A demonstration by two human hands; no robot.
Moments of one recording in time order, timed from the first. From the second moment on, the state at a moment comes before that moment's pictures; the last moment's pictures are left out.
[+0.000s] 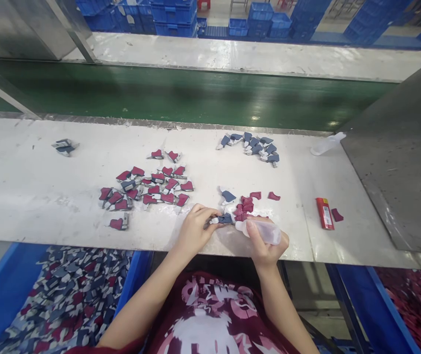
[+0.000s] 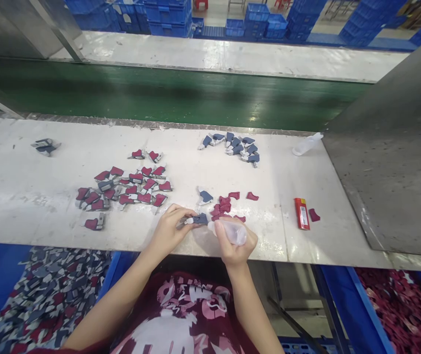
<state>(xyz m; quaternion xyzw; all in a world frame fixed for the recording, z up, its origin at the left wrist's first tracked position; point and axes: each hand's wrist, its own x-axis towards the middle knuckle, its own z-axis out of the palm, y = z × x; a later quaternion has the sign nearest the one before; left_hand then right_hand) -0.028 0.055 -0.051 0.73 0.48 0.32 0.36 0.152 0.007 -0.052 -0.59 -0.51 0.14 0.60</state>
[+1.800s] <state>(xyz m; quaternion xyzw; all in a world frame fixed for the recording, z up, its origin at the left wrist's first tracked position) -0.013 0.028 -0.021 0.53 0.53 0.45 0.48 0.136 -0.001 0.000 -0.59 -0.35 0.45 0.58</state>
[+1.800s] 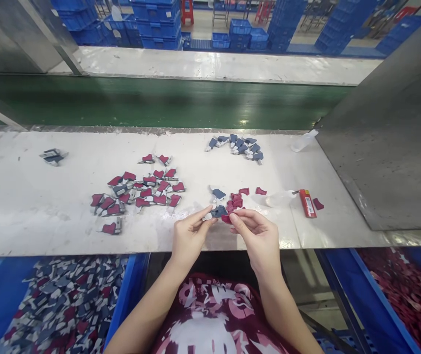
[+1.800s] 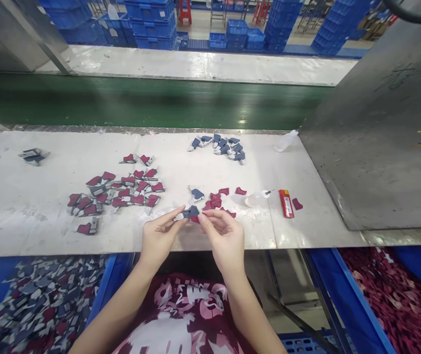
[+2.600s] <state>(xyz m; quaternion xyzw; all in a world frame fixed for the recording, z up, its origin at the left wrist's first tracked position) -0.016 0.013 -0.010 0.65 0.47 0.48 0.35 0.123 -0.005 0.007 -0.62 -0.37 0.42 0.55</state>
